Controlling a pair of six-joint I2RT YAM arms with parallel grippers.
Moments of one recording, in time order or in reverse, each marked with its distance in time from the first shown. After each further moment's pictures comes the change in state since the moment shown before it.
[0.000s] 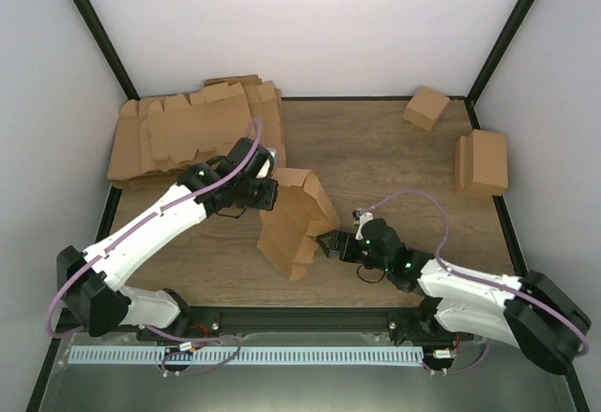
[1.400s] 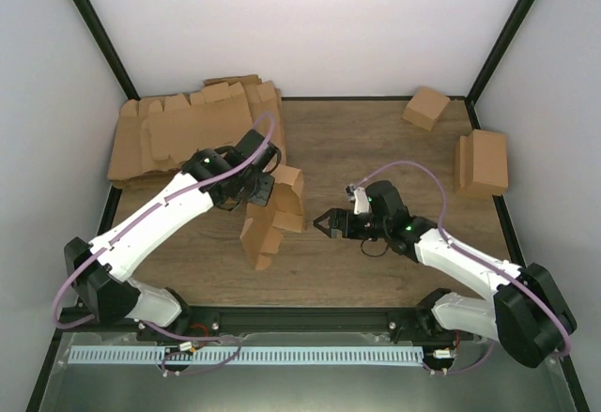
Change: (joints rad) left arm -0.026 0.087 0.185 -0.241 -0.215 0.089; right arm -0.237 0.073 0.293 -0.330 -0.395 -0.245
